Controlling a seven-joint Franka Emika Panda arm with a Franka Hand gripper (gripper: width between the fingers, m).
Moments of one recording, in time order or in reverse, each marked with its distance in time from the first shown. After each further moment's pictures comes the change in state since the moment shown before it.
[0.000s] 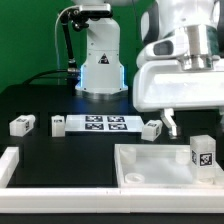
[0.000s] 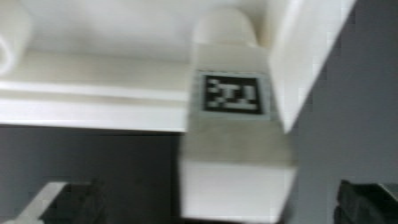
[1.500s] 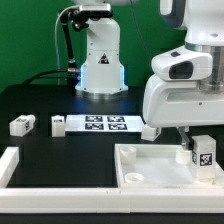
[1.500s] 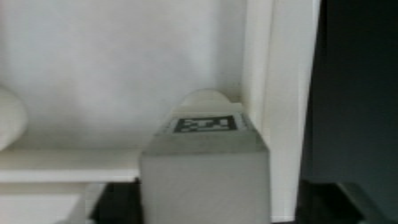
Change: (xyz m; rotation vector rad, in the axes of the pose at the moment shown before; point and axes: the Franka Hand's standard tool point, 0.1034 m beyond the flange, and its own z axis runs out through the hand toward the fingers) arm 0.002 -0.019 0.026 -0.002 -0.451 0.177
